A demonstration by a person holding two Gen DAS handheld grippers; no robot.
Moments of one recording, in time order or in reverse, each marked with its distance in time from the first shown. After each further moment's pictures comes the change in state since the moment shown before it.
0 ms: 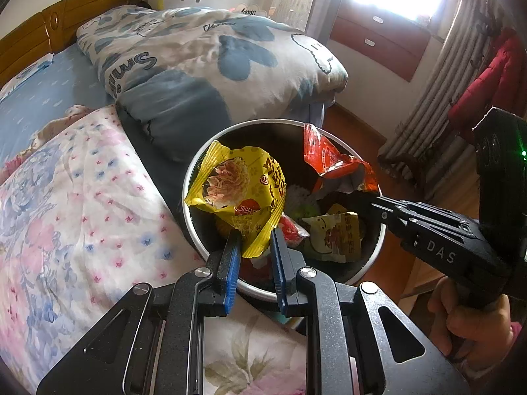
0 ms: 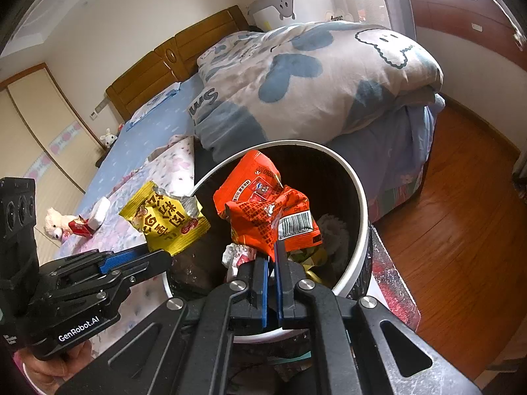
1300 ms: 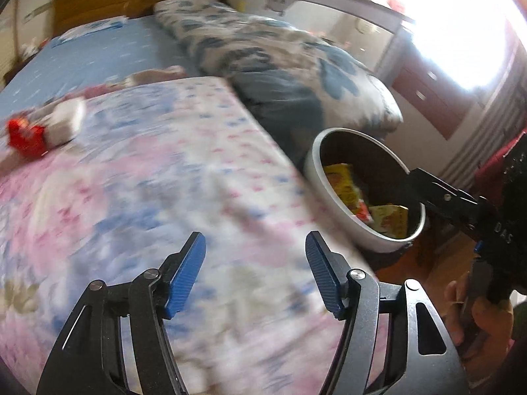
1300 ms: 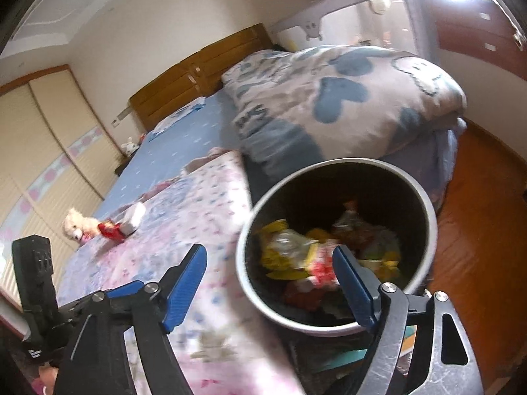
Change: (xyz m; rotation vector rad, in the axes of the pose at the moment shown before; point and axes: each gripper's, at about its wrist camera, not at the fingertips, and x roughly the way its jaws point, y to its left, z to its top) left arm -0.077 0.107 -0.086 -0.305 -0.093 0.106; right arm -0.016 0.073 -0.011 -0.054 -0.088 0.083
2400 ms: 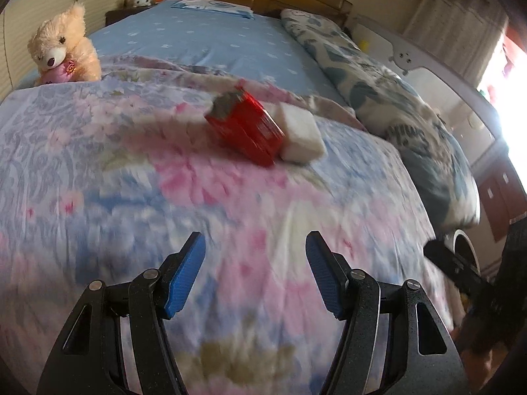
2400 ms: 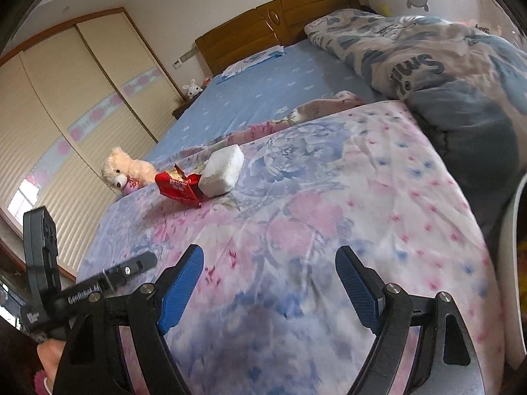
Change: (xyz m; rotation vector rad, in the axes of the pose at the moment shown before) left arm -0.041 0.230 0.019 -0.376 -0.075 0.227; right arm 0.144 0.181 -0.018 -0.166 0.192 0.229
